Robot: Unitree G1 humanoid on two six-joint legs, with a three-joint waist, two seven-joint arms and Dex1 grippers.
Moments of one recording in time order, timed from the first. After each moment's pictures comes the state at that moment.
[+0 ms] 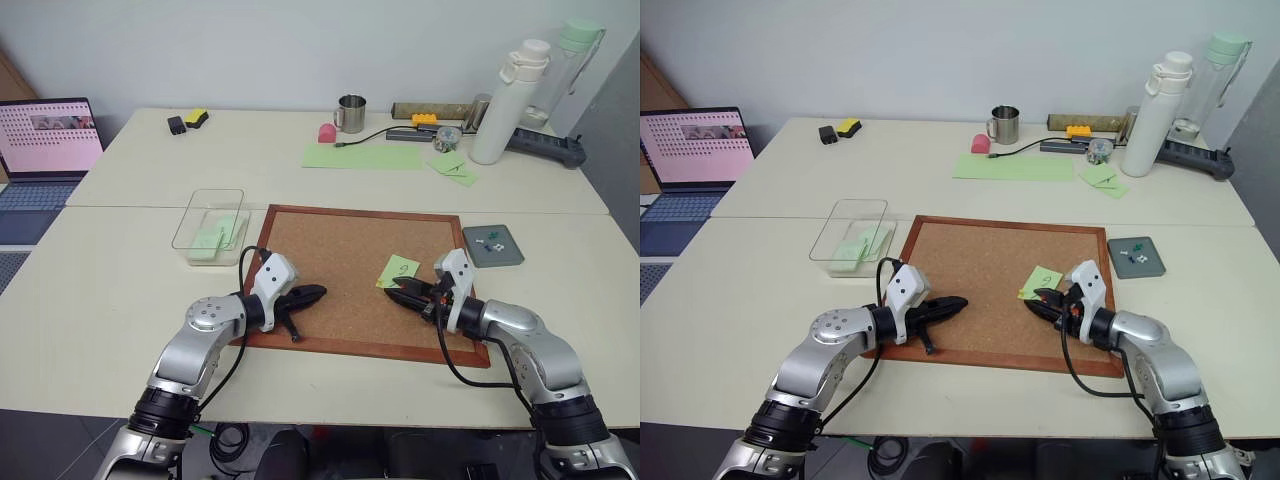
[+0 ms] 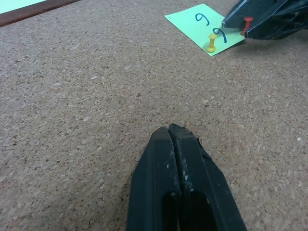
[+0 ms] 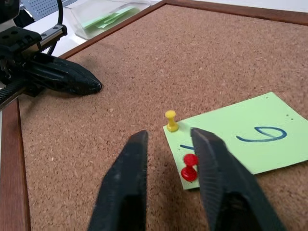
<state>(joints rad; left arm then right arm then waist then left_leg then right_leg) -0.27 0.47 -0.14 -0.02 -0.23 0.35 -0.86 -0.21 -0.45 0.07 -0.13 0.41 0.49 0.76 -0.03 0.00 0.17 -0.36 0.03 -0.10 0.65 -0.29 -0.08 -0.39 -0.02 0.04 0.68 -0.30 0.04</state>
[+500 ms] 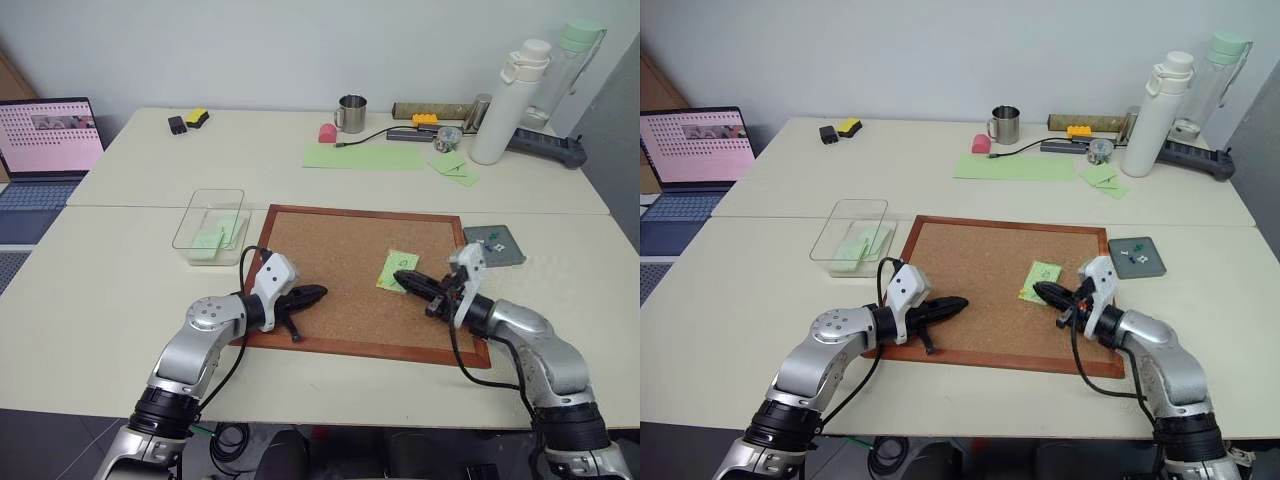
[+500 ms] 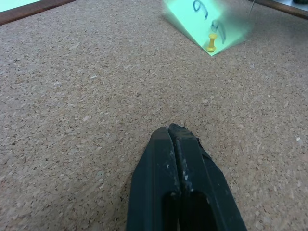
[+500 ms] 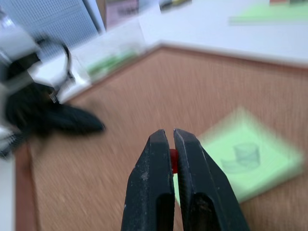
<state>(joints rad) -0.27 0.47 -0.14 -0.03 -0.23 0.36 -0.86 -0.19 -0.41 -0.06 -0.25 0.55 0.52 0.73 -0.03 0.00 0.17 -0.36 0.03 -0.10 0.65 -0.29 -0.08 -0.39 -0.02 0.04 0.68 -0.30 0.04</state>
